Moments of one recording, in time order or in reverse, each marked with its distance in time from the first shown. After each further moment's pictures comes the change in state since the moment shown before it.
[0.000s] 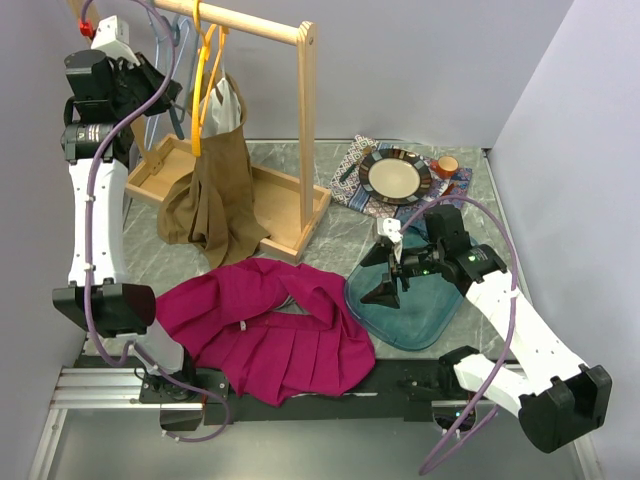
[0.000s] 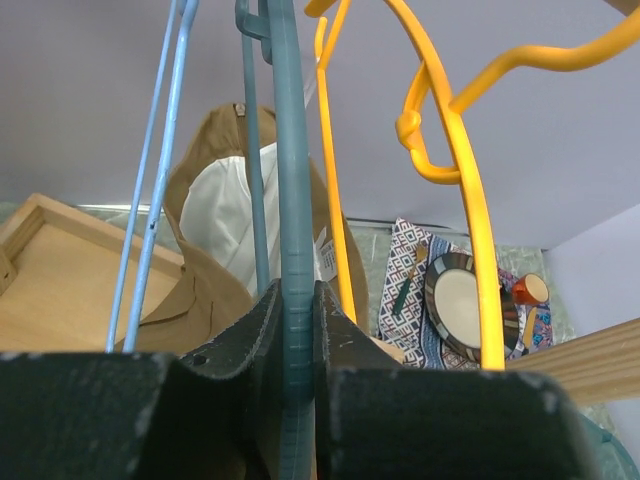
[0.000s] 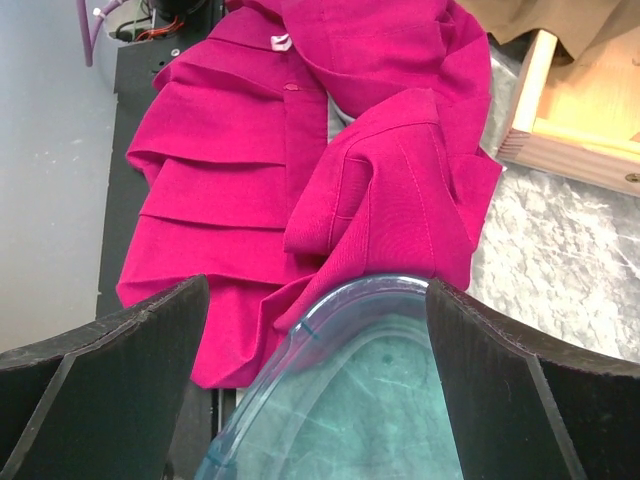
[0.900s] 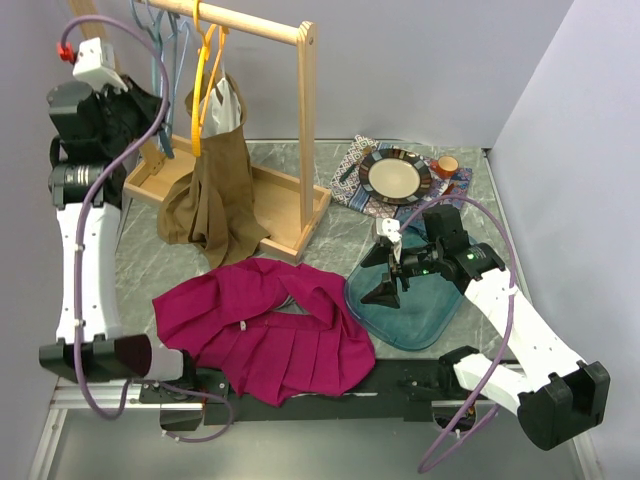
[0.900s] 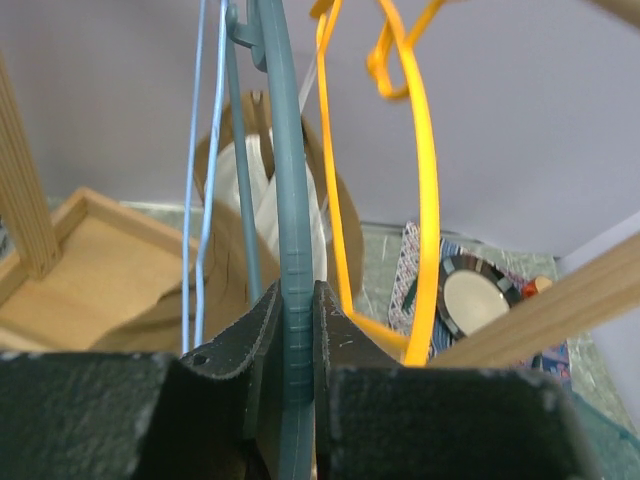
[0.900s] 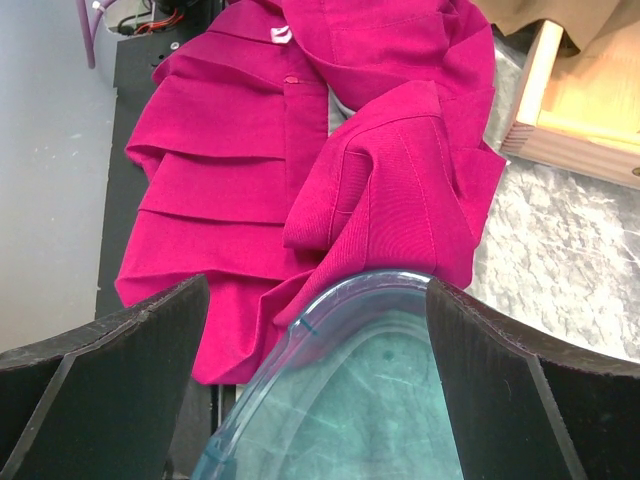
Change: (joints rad) left arm 0.000 -0.276 -0.269 0.082 -0.061 0.026; right arm -0.005 0.016 0.000 -0.014 -0.002 -0.020
